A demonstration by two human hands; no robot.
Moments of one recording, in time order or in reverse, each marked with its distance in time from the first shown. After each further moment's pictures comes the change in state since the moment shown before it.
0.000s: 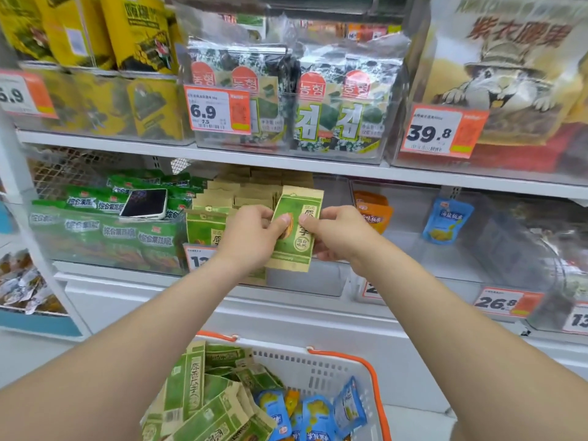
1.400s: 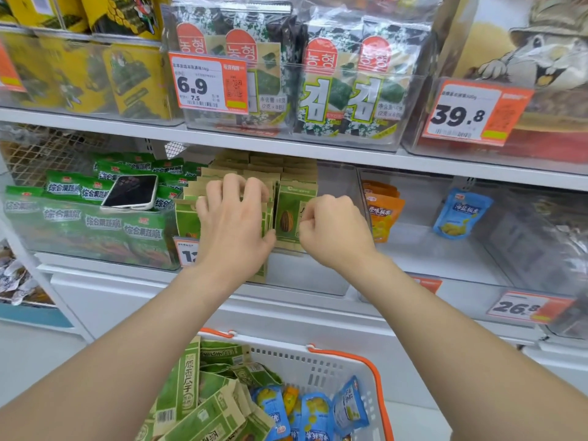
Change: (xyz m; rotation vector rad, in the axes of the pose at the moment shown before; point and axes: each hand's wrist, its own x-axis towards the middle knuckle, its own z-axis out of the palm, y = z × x) left_hand 0.006 -0.027 0.003 0.618 0.356 0.370; right_hand 0.021 0.009 0.021 -0.905 0.244 -0.414
